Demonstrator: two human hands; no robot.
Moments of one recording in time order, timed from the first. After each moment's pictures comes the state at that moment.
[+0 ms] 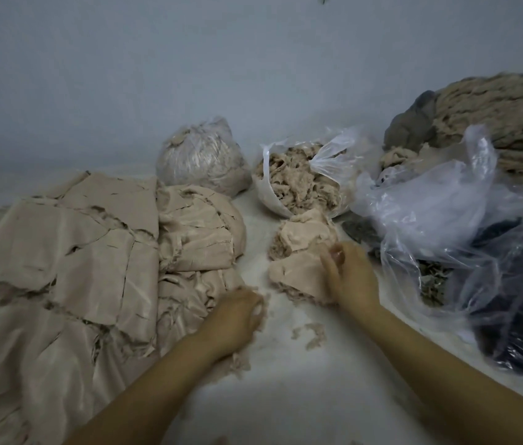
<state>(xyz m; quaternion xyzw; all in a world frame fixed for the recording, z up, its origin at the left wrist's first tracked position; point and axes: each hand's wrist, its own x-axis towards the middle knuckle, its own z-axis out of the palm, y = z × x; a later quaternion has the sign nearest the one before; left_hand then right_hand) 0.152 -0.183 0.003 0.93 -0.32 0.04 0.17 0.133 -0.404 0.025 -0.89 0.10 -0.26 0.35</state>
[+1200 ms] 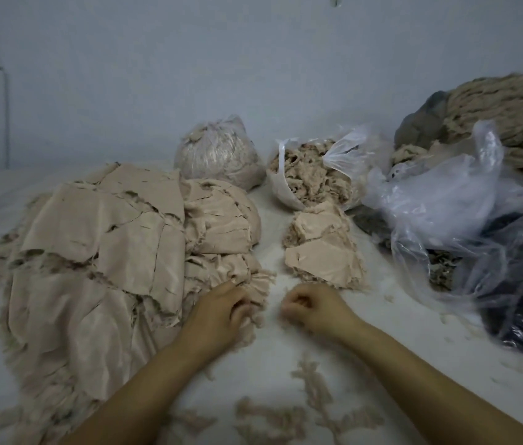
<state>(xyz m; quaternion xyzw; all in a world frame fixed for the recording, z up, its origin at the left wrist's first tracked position) 0.102 -0.126 0.012 0.90 -0.30 0.17 0.25 0.070 -0.331 0.034 -0.92 -0.04 0.01 0.40</state>
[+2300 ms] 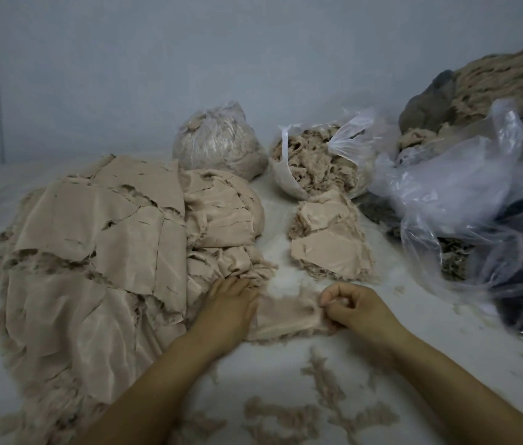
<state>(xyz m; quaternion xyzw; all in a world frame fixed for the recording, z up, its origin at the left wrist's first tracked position) 0.121 -0.132 -0.007 0.94 -0.31 0.09 0.07 0.048 -0.352 0.017 -0.75 0.05 -0.01 0.66</state>
